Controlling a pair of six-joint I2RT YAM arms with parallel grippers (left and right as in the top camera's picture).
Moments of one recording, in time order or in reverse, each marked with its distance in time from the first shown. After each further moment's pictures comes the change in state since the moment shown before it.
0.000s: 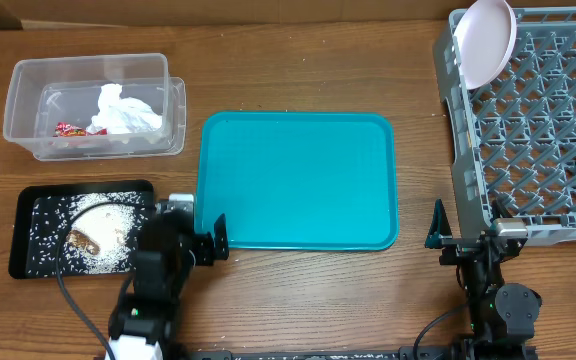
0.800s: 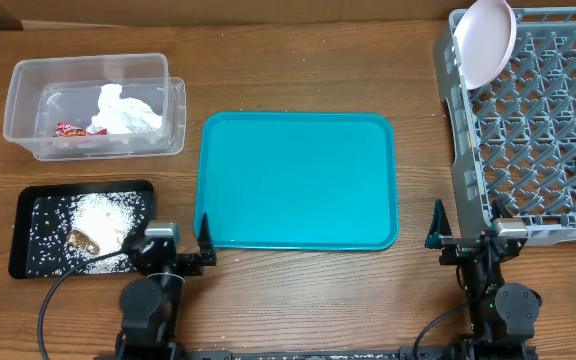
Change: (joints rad) left arm 0.068 -0.606 -0.208 0.027 -0.060 0.038; right arm 0.000 0.000 0.000 0.000 0.000 0.000
